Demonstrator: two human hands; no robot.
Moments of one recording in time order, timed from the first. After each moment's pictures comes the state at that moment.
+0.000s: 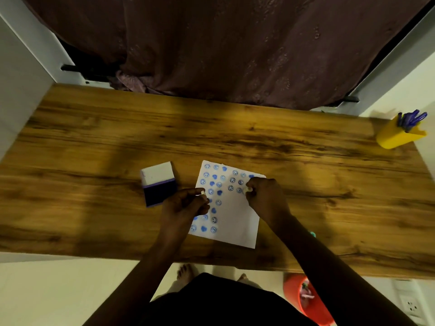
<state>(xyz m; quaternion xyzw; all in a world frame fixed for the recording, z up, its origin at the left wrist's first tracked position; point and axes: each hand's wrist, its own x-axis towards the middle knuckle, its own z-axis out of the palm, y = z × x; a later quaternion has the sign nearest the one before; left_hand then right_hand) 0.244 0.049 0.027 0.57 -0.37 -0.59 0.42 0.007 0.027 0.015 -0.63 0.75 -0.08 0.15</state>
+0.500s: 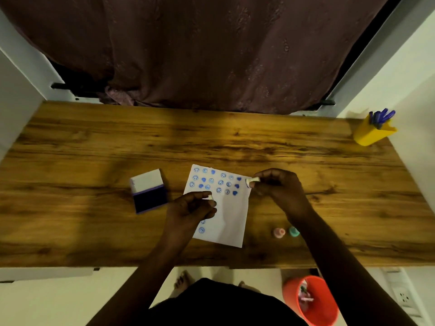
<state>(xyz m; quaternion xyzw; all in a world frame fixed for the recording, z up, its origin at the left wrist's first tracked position) 0.213 0.059 0.045 0.53 -0.41 -0.63 0.39 -0.041 0.057 0.079 -0.43 0.70 -0.40 0.41</state>
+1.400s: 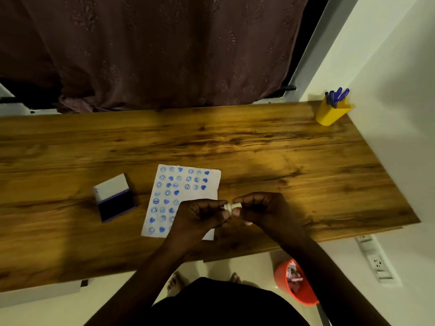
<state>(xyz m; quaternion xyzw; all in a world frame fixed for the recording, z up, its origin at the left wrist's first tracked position) 0.135 0.092 0.054 0.44 -0.52 -0.67 0.31 -0.068 0.156 0.087 -0.43 0.64 -0.42 0.48</state>
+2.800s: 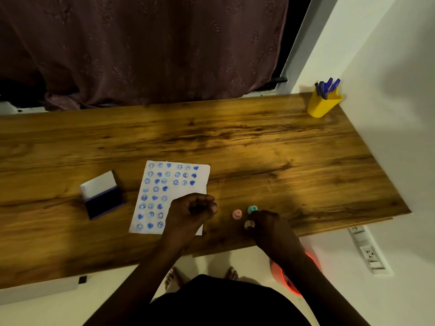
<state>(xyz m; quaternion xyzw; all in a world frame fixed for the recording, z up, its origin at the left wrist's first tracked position) 0.117 0.095 0.031 0.51 -0.55 -0.60 0.28 -0.103 0.203 0.029 -0.59 0.76 -0.10 0.25</state>
